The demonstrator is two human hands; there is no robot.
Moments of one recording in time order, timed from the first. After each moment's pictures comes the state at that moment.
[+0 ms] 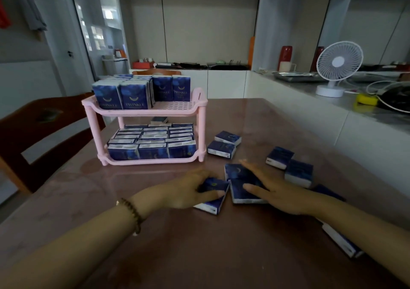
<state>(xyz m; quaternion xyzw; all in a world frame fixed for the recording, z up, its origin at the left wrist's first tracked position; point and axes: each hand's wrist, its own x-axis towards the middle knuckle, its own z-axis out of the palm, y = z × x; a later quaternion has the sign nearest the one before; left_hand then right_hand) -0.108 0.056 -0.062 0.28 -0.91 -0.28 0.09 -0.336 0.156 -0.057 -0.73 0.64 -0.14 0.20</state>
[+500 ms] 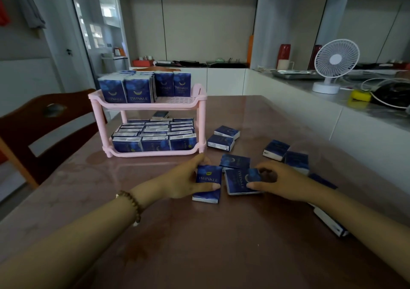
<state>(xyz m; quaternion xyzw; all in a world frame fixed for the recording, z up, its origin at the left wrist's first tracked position) -0.094 0.065 -0.066 0.26 -0.87 -0.38 0.19 -0.335 0.174 -0.050 -0.66 0.71 -0.19 0.17</state>
